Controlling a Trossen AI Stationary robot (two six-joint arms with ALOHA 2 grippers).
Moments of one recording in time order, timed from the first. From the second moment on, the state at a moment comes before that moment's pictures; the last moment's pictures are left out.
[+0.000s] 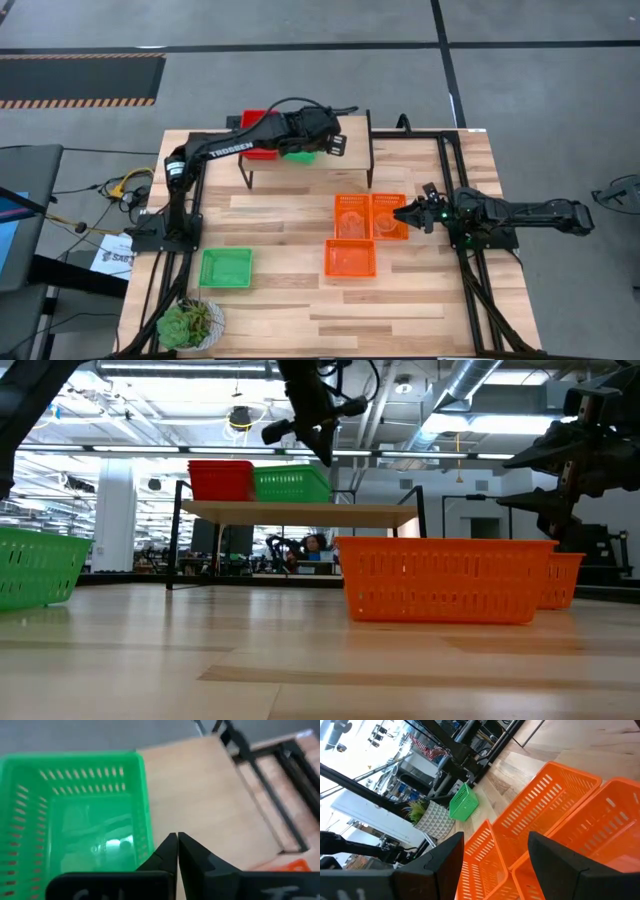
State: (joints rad) left arm 0.30 1.96 2.00 -1.00 -0.44 -0.83; right arm -0.09 0.20 0.01 0.02 -0.06 0.89
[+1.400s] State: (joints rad) left arm -0.43 1.90 1.94 -1.57 -0.03 -1.03; right arm -0.09 0.20 0.01 0.02 -0.06 0.88
